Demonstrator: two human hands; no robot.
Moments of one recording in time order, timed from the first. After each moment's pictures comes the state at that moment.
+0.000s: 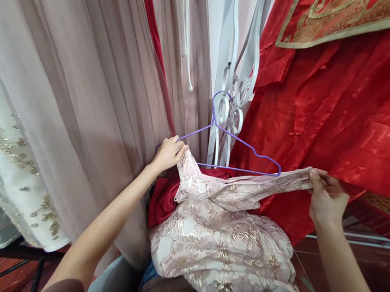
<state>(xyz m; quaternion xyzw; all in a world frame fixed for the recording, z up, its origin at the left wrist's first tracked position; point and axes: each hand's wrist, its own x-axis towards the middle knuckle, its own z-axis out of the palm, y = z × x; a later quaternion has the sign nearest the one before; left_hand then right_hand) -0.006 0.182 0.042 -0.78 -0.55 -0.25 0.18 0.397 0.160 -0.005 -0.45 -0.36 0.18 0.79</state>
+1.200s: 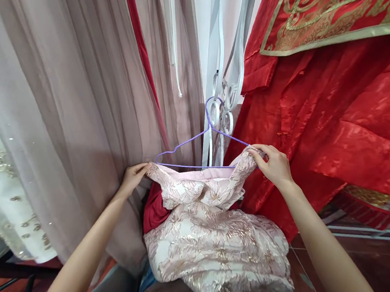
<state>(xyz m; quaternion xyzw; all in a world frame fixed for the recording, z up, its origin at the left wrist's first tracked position) -0.089 0.148 -0.031 -0.51 -0.59 -0.59 -0.22 0.349 0.190 0.044 -0.48 -0.75 -0.07 0.44</state>
